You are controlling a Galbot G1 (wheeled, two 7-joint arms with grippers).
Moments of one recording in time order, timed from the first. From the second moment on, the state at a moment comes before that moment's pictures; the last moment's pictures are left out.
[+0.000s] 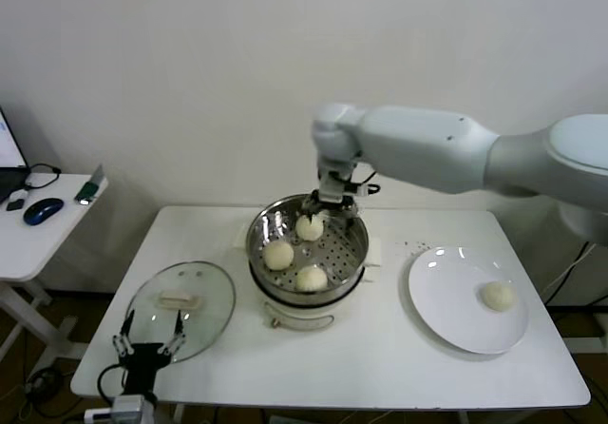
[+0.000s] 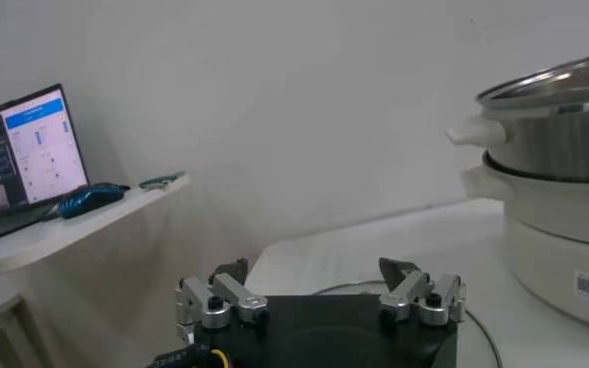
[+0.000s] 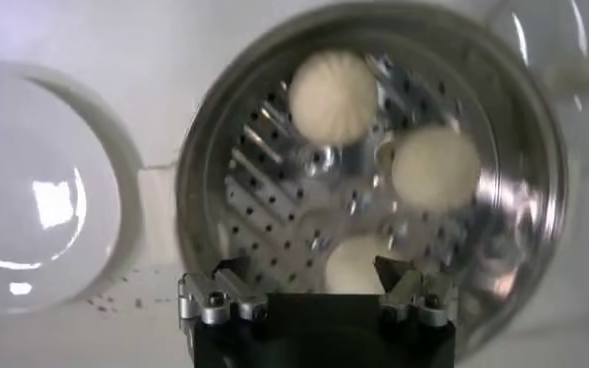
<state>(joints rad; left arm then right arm) 1.67 -1.42 -0.65 -1.96 0.07 -0.02 -0.15 0.75 1.22 -1.51 1.13 0.12 0.37 -1.11</state>
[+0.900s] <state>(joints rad) 1.70 -1.42 -0.64 -2.00 0.09 0.00 -0.14 0.33 0.64 -1.22 1.08 0.08 -0.07 -1.12</state>
